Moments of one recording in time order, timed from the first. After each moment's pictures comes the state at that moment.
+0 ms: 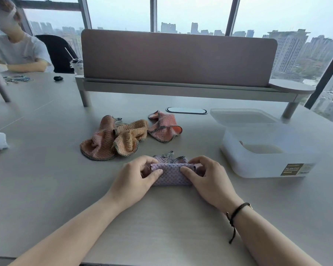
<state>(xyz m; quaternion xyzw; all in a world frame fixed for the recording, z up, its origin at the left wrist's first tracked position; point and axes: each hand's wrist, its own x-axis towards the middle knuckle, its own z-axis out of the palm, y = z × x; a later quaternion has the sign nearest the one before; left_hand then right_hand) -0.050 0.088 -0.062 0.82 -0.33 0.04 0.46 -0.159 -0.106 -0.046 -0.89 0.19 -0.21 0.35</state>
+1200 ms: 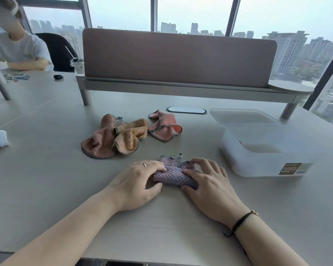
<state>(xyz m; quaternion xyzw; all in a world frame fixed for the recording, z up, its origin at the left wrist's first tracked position) -0.047 0.098 -0.060 0.82 -0.50 0.06 0.27 -0.180 -0.106 -0.057 -0.98 0.06 -0.16 0.08</state>
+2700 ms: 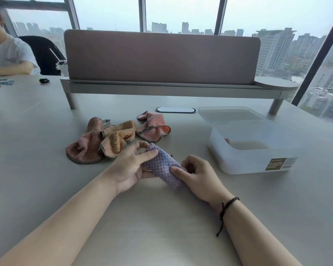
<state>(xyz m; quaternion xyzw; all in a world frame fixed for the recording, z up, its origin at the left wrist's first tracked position) -0.037 0.048 -0.026 0.53 -0.19 -0.35 0.75 -0.157 -0.120 -0.052 -0.85 0.14 -0.20 0.46</state>
